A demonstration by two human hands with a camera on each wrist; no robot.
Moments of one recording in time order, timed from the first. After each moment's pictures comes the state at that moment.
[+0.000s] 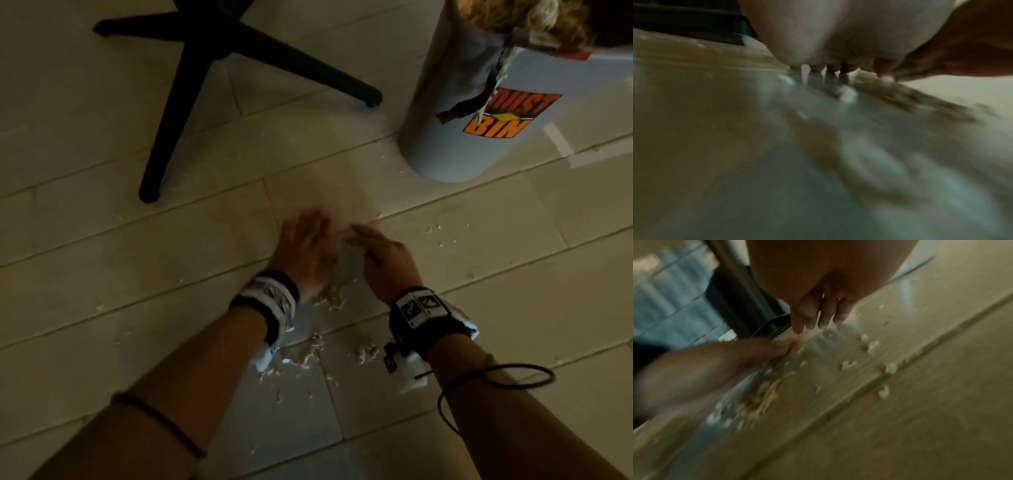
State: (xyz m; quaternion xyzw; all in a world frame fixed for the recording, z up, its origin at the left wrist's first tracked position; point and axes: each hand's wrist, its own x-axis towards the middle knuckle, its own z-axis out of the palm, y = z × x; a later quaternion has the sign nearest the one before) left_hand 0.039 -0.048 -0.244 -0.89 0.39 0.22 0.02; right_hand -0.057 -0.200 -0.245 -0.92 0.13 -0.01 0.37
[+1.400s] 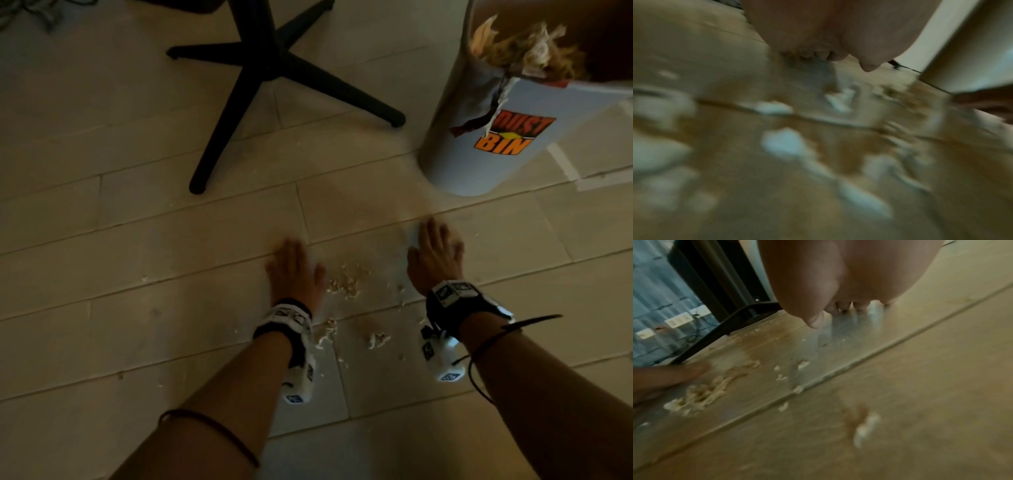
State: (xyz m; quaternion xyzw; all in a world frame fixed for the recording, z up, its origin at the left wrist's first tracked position) left_hand -0.018 -0.002 -0.253 -0.96 0.11 0.23 -0.09; right_hand -0.077 -0.238 -0.241 -0.93 0.26 0.17 0.20
